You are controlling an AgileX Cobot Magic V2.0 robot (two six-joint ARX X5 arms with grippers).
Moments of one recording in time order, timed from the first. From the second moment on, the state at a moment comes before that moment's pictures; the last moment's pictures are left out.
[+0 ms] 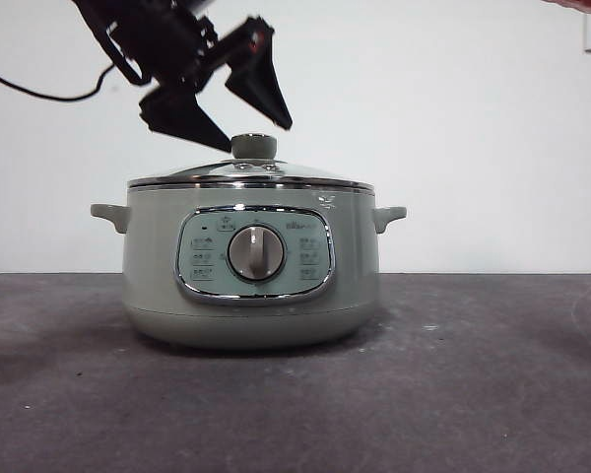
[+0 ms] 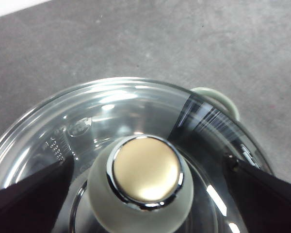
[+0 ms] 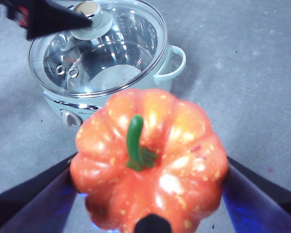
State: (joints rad) left arm -0.43 1.66 1.36 -0.30 0.31 0.10; right arm 0.38 0.81 1.05 -0.86 -0.16 -0.02
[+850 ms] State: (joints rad) left arm -0.46 1.69 1.37 -0.30 0.25 0.12; right arm 0.38 0.81 1.05 -0.86 -0.16 -0.02
